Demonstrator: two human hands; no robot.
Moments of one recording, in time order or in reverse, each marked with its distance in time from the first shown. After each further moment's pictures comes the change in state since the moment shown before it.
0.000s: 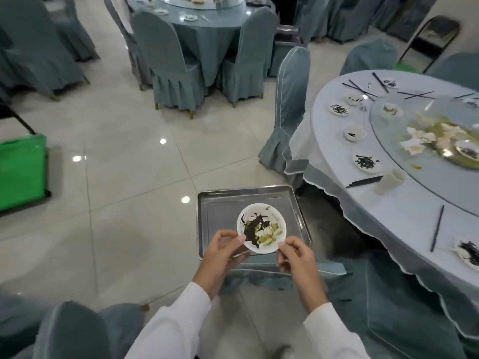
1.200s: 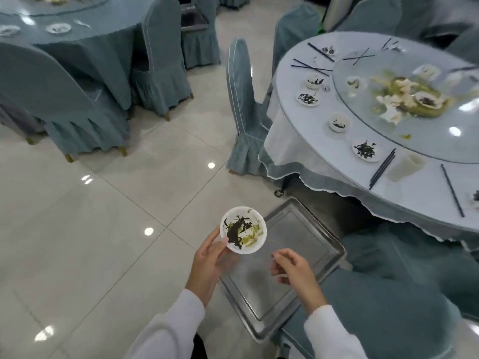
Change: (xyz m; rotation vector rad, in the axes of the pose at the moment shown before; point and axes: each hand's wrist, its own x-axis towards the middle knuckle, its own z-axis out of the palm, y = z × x) left_hand 0.342 0.244 -0.129 0.260 -0.295 -0.158; right_hand 0.269 -0.066 0.225 0.128 0.394 0.344
